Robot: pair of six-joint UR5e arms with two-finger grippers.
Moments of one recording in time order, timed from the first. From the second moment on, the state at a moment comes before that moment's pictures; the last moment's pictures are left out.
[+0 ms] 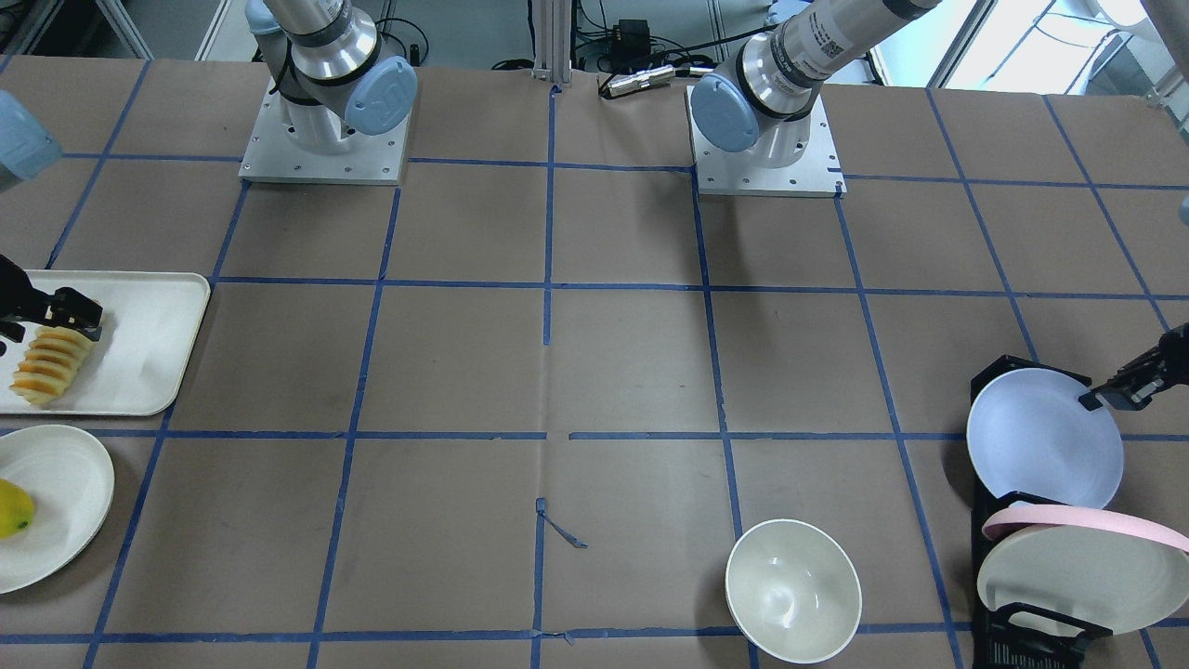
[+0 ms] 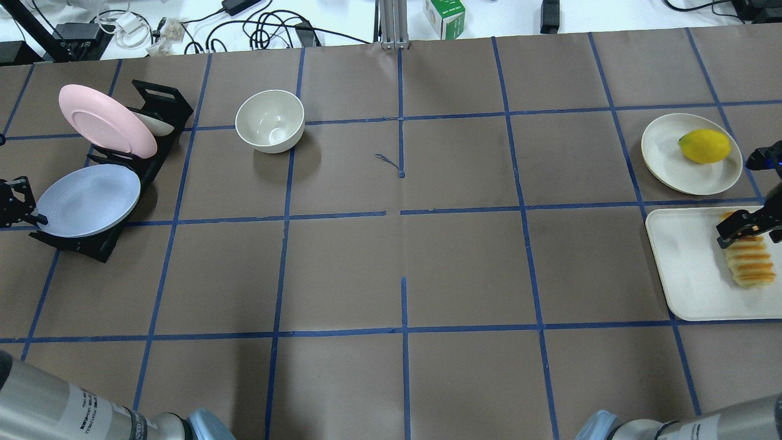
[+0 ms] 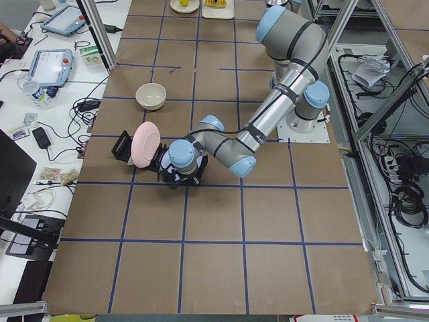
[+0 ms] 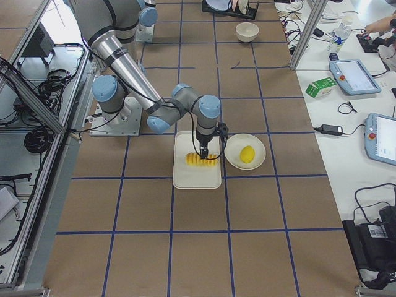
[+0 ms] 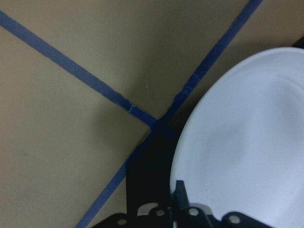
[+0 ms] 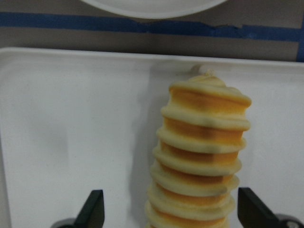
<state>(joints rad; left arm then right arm) -0.75 -2.08 -1.55 -1.25 1.45 0.19 0.84 -1.29 2.02 -2.26 -1.66 -0.78</state>
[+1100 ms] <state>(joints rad) -0.85 -1.83 -1.61 -1.67 1.41 0.28 0.82 -1.22 2.02 -2.29 -1.68 -0.81</state>
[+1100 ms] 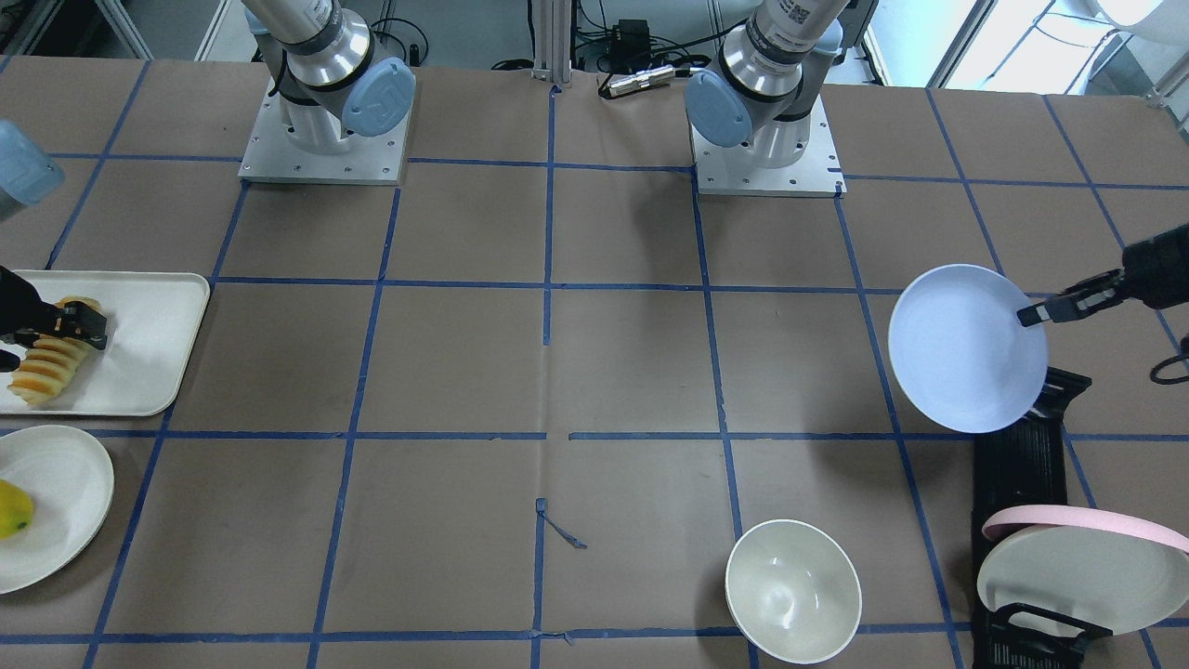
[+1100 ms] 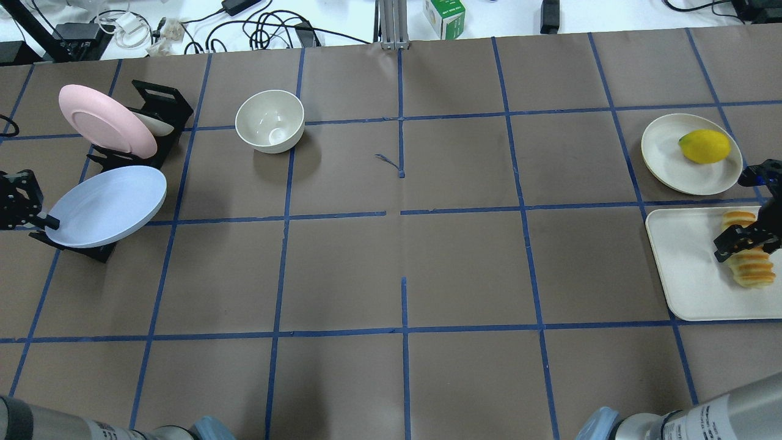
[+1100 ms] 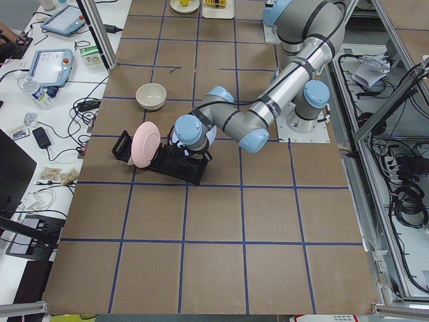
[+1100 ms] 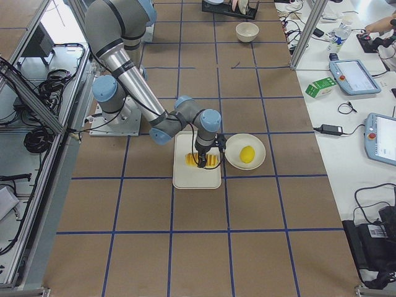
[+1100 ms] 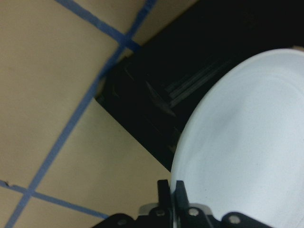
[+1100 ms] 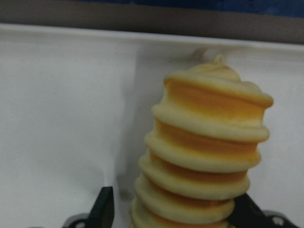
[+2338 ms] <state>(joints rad) -1.62 -1.73 -1.99 -0.91 1.29 -0.36 0.96 -1.40 1.98 -2.22 -1.66 -0.78</state>
